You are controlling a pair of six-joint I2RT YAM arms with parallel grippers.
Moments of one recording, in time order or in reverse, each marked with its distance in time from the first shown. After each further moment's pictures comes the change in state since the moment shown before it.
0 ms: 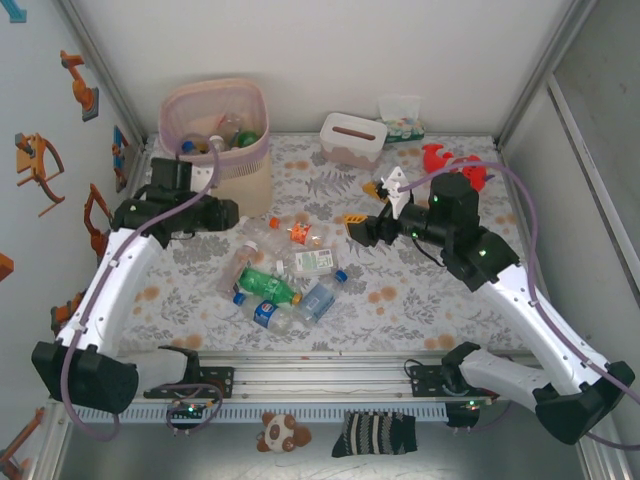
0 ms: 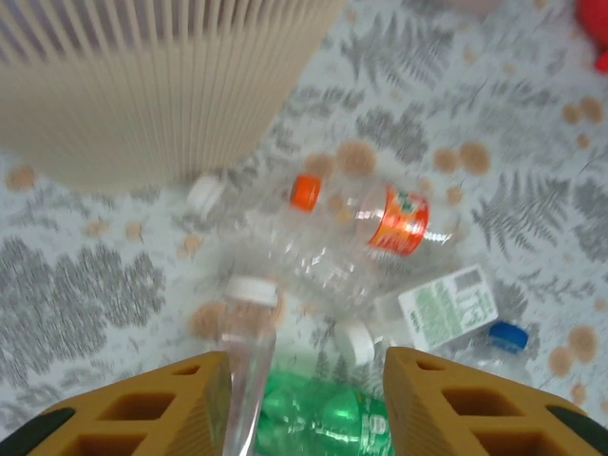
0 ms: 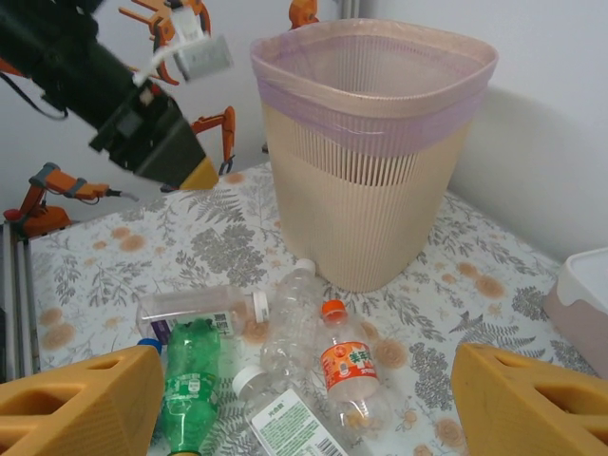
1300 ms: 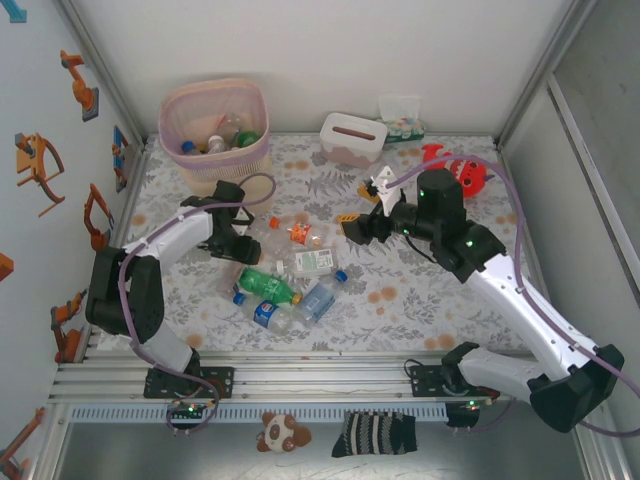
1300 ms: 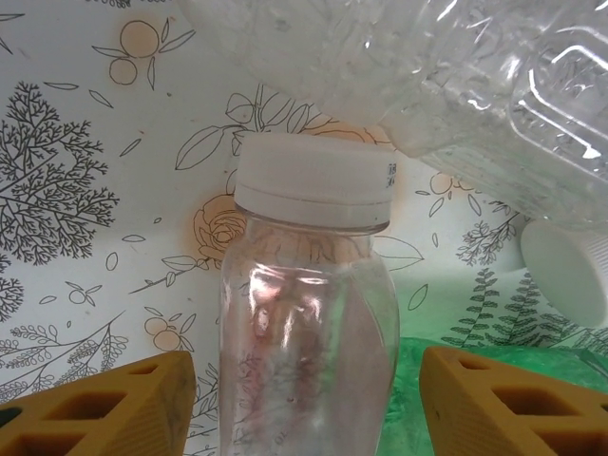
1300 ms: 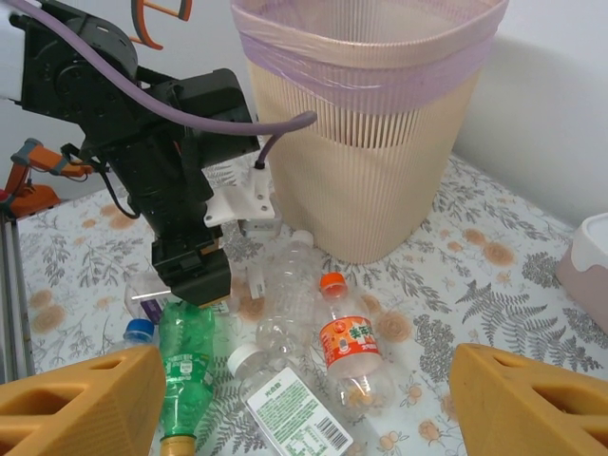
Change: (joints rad) left arm -0.097 0.406 -0.128 0.040 -0.140 0.144; right arm 0.000 0.072 0.000 -0.006 0.012 0.002
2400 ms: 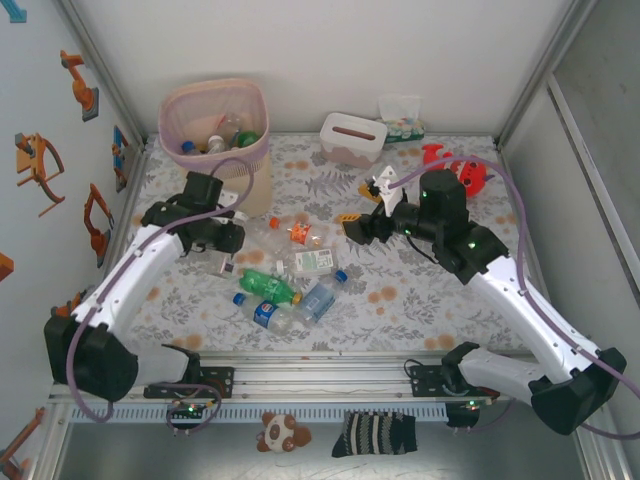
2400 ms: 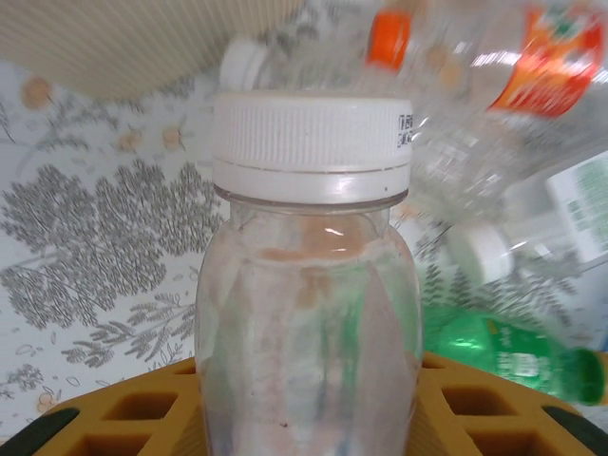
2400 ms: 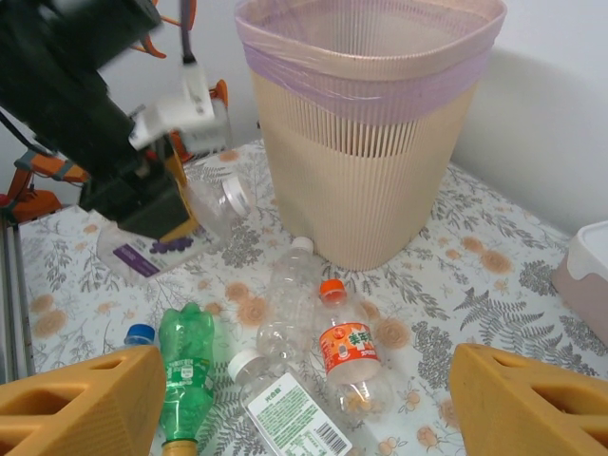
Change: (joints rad) left arm -0.005 -0.356 0.054 -0.077 -0.060 -0.004; right arm 0.000 -0.011 0.000 0.006 -0.002 0.000
